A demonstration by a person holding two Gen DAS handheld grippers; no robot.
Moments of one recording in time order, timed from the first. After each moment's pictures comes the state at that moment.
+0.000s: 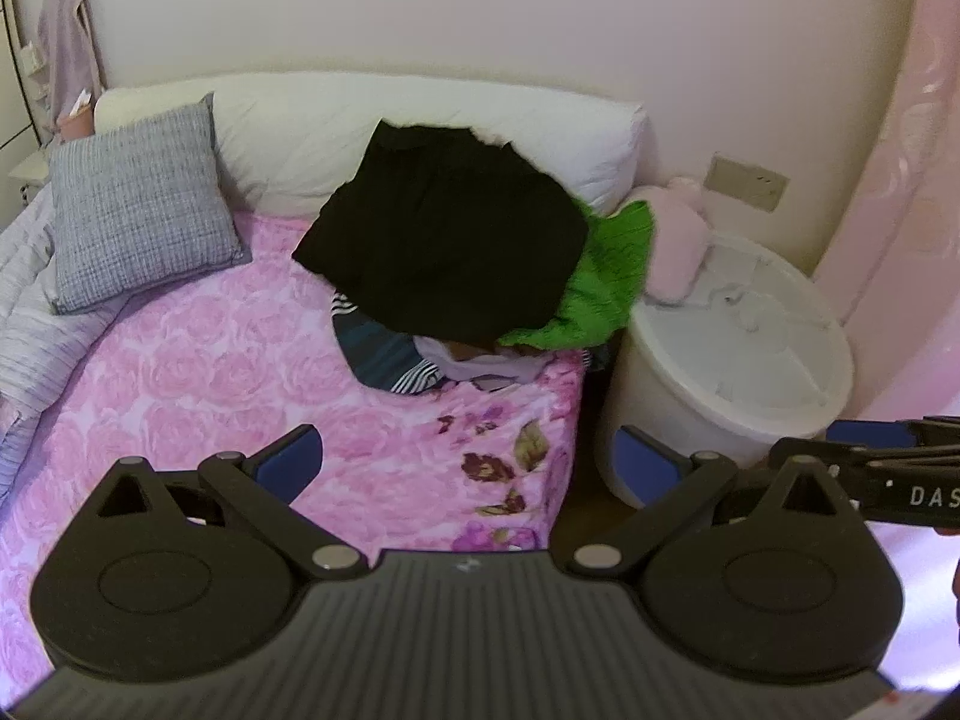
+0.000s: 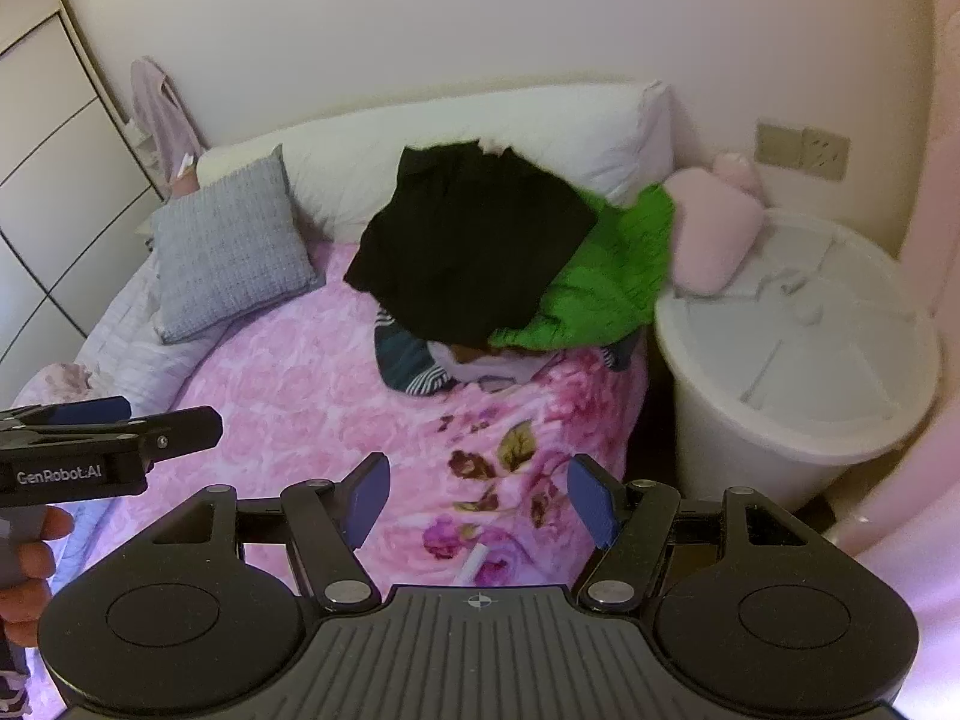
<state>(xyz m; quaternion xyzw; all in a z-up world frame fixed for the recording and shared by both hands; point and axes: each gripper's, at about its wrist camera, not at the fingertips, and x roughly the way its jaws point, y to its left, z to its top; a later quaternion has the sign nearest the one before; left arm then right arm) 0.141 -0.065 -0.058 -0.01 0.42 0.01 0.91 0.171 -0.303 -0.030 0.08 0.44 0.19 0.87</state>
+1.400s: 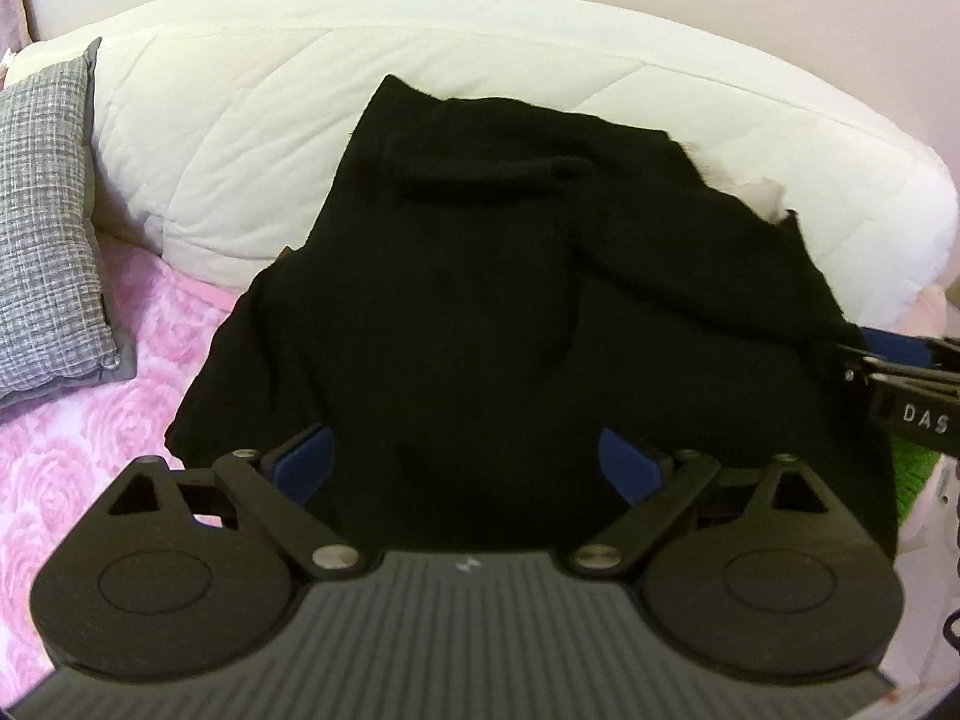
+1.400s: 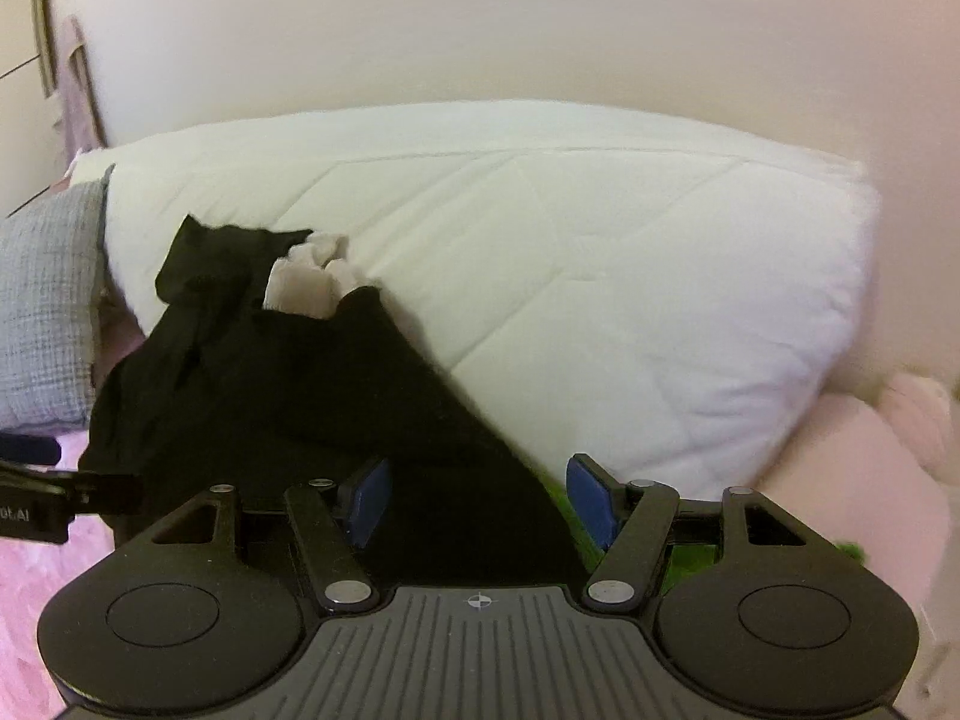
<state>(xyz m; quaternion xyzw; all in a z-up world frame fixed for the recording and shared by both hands) 0.607 0.022 -0.262 -0.03 0.44 0.04 0.89 0.653 -0.223 -0.236 -0.02 0.36 0.19 0.91</state>
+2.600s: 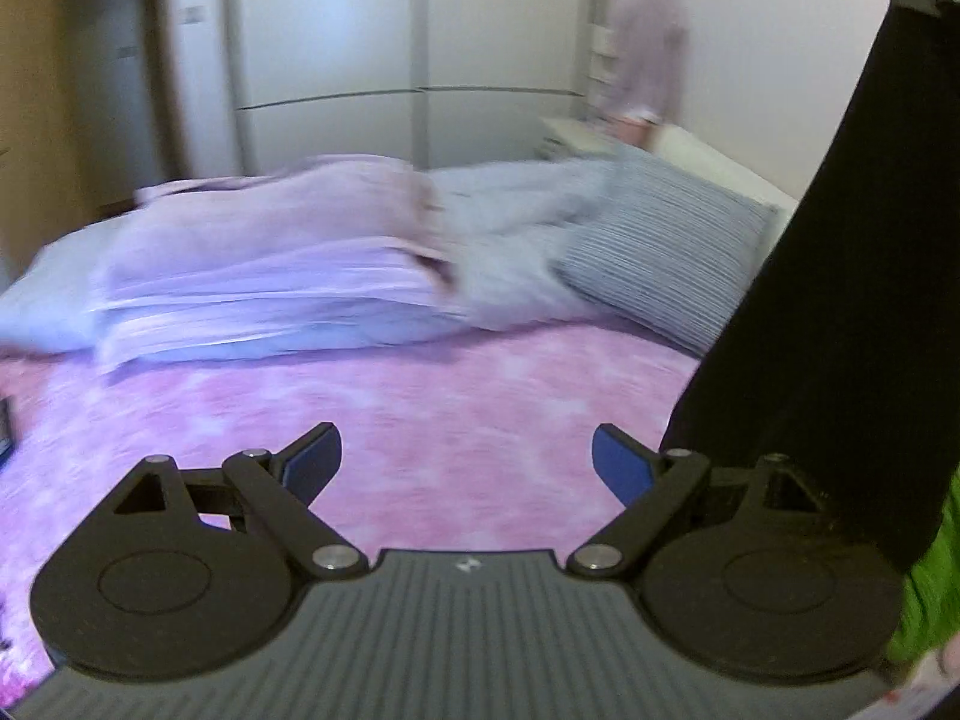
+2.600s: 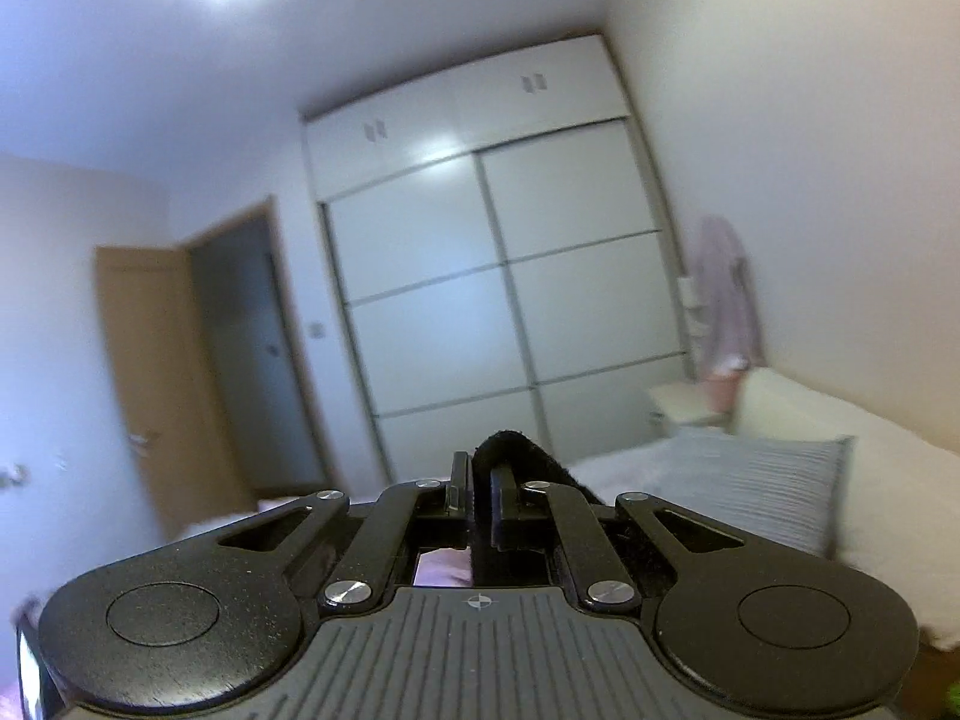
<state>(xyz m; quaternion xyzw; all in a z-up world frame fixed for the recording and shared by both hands) 0.017 0.080 -0.005 -0.18 0.27 0.52 0.79 0.263 -0.047 0.111 0.07 0.12 0.69 0.71</state>
